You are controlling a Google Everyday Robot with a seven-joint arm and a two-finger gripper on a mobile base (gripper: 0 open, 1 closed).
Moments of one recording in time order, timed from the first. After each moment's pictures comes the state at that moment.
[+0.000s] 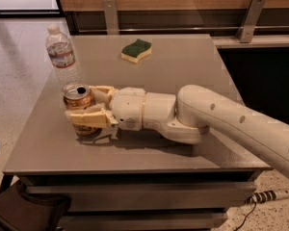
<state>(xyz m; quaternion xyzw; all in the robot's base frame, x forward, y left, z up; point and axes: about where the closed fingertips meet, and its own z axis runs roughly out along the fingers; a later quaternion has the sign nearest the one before) 0.480 0.141 0.889 -0.46 0.53 0.46 0.55</state>
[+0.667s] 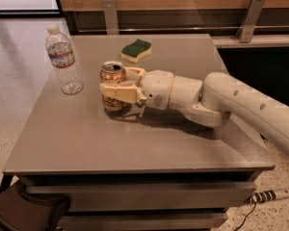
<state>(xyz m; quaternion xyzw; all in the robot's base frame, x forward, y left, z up) 0.553 0.070 0.896 -0.40 0.56 0.45 0.57</state>
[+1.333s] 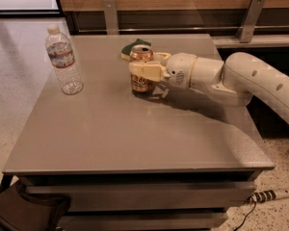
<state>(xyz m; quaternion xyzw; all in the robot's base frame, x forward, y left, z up) 0.633 -0.005 0.895 -0.35 0.64 0.40 0.56</state>
